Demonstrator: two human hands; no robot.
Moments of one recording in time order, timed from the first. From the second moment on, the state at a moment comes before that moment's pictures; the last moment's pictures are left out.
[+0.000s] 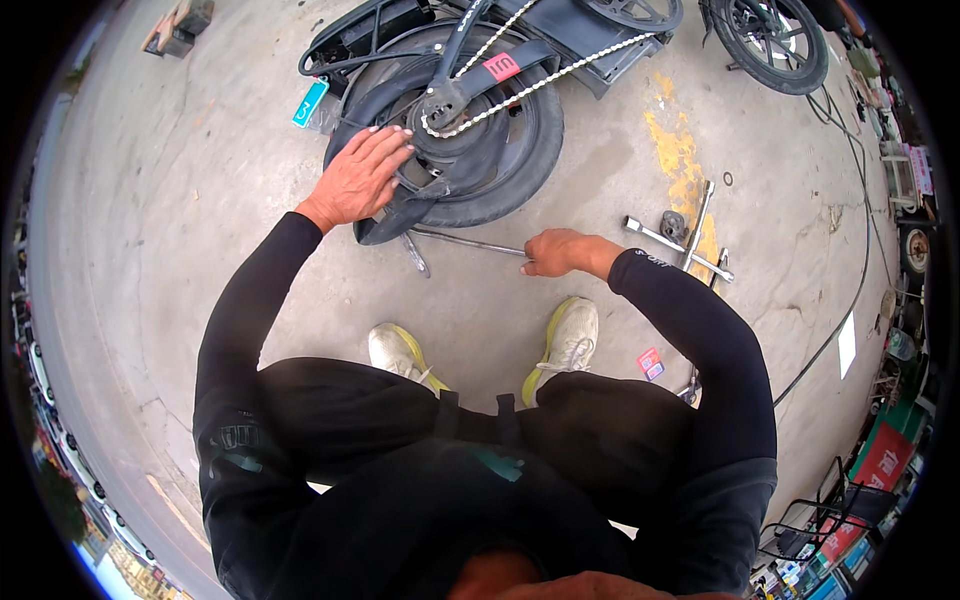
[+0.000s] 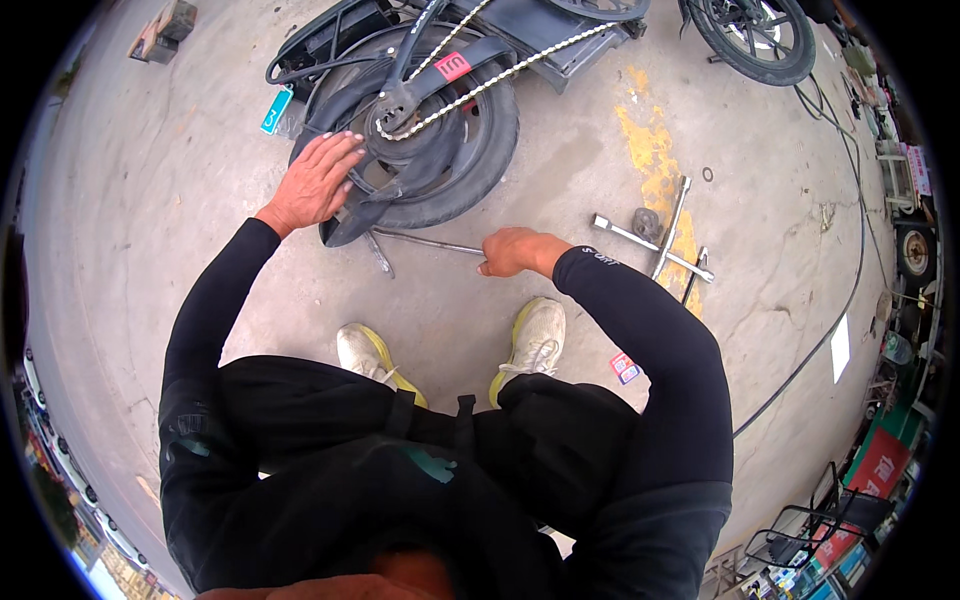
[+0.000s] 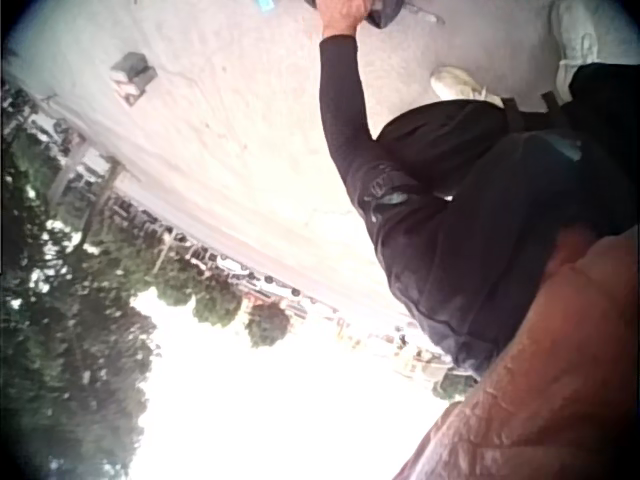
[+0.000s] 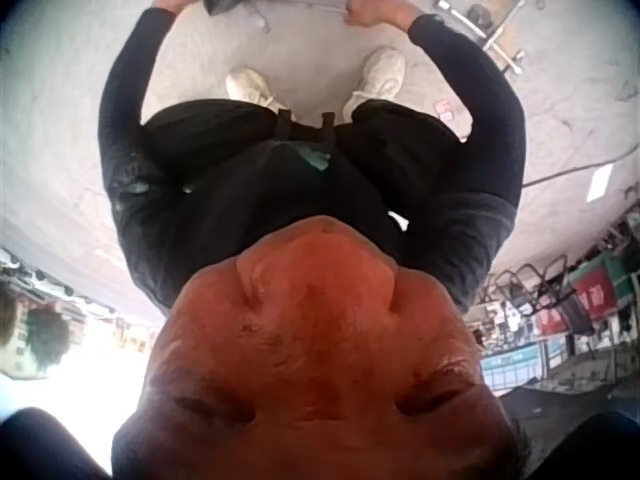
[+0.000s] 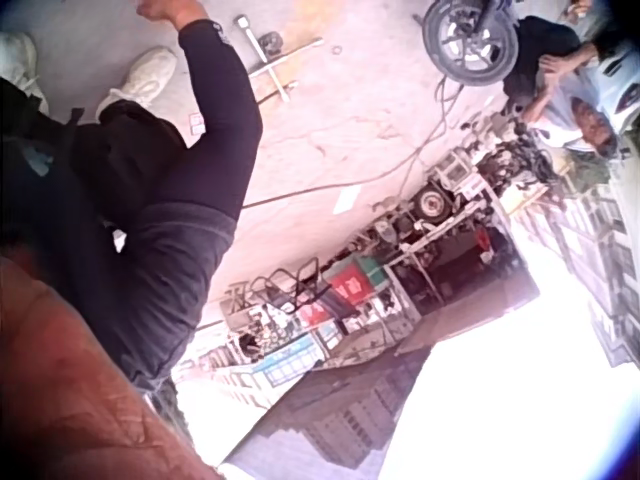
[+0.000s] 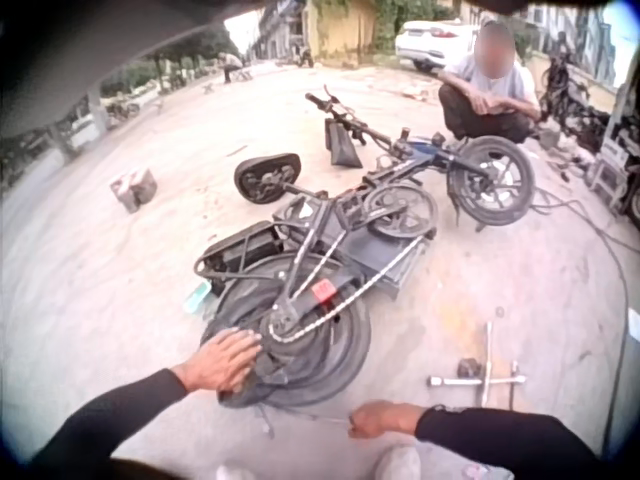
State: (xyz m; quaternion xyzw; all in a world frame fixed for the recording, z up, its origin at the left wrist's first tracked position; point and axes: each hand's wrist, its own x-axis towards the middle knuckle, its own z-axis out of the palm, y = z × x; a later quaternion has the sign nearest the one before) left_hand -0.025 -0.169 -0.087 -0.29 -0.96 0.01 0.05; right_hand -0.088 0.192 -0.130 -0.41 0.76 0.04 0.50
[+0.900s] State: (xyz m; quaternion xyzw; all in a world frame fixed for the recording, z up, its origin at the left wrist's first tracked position) left_hand -0.210 0.023 -0.051 -0.14 -0.98 -0.10 0.12; right_hand 0.065 0.300 -0.216 -0.33 0.85 -0.37 0.17
